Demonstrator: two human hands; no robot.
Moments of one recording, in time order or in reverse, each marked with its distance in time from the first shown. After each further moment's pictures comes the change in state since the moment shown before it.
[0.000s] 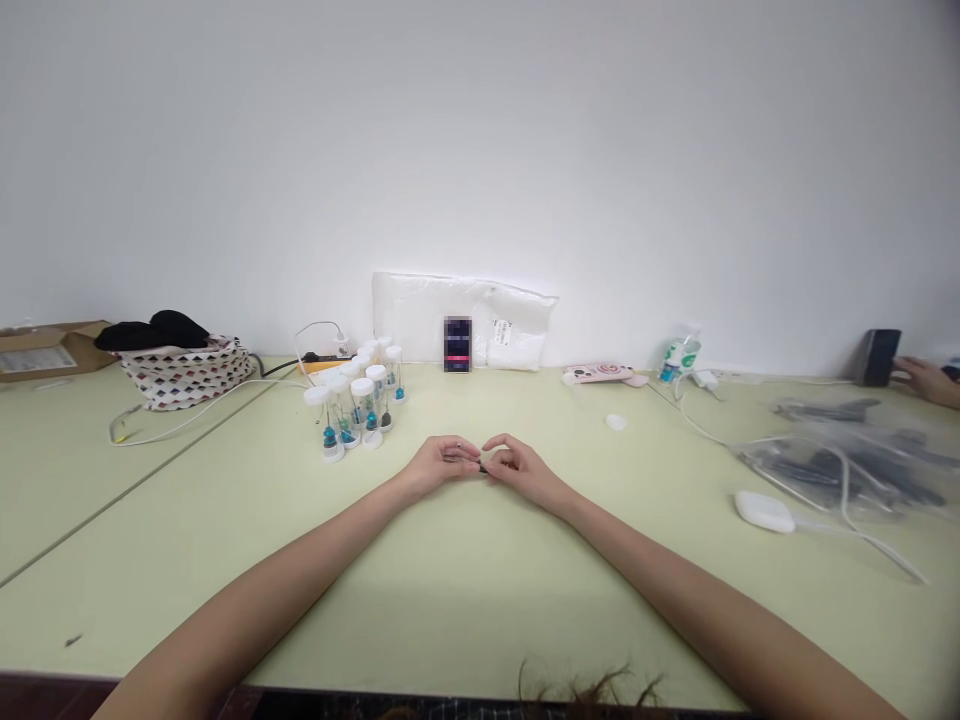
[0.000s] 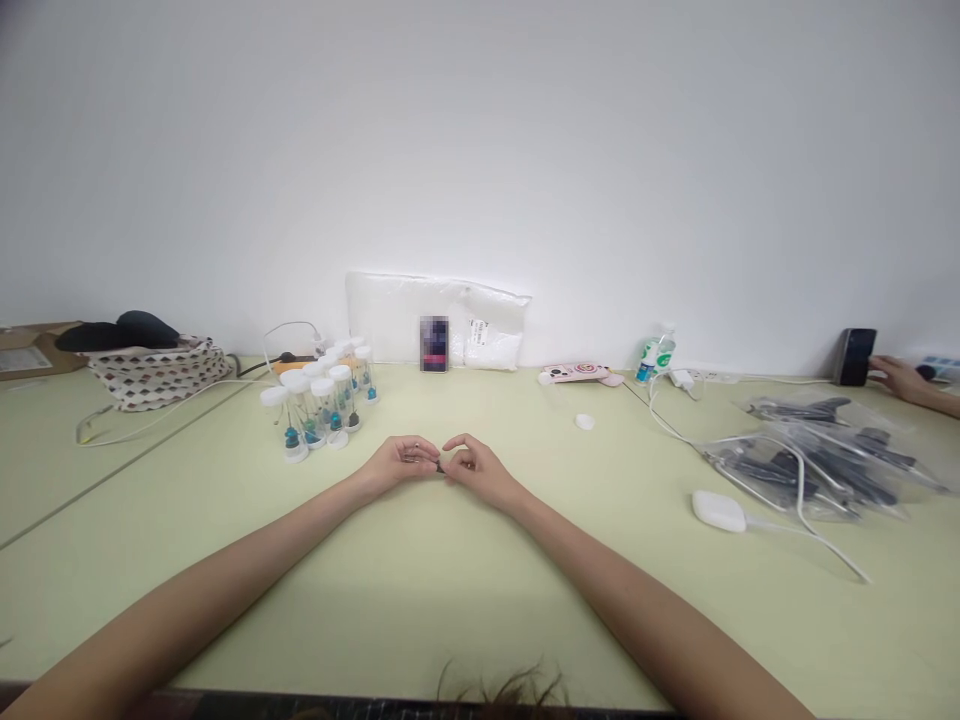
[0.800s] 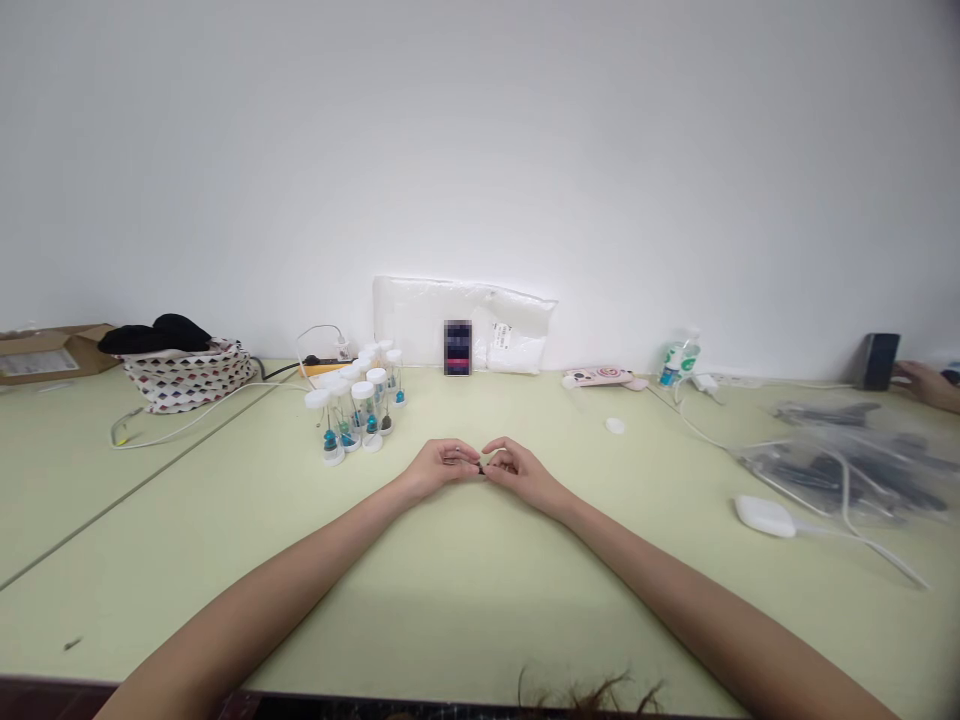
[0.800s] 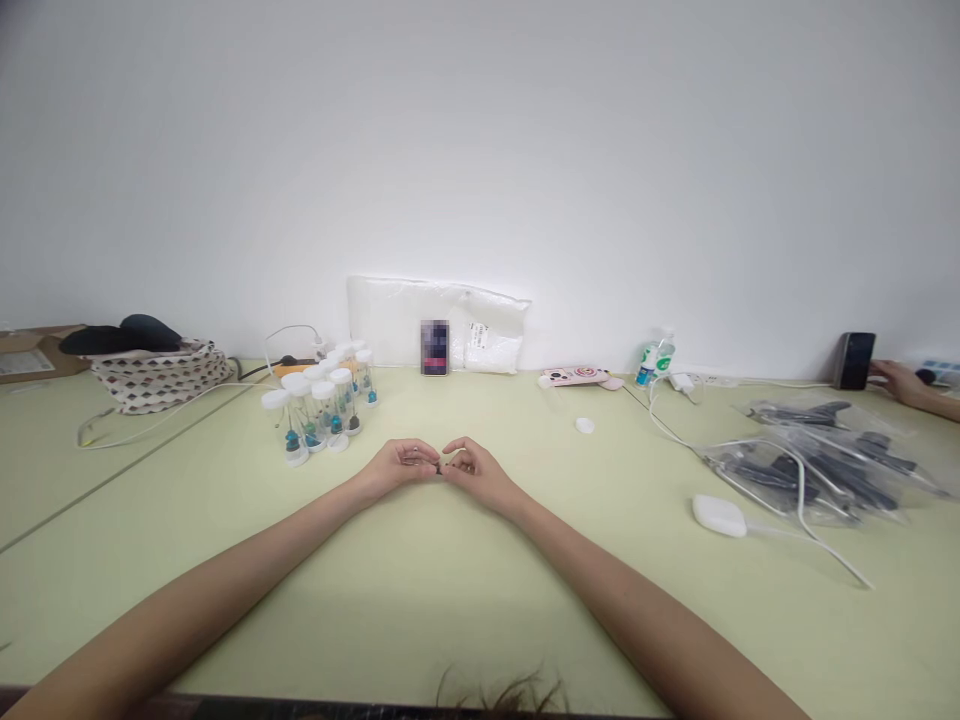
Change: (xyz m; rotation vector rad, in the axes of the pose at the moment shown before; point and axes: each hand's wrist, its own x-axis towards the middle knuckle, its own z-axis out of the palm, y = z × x) left_hand -0.001 0.003 0.002 0.014 0.003 0.005; right_hand 0.000 0.001 0.000 -0.037 0.021 -0.020
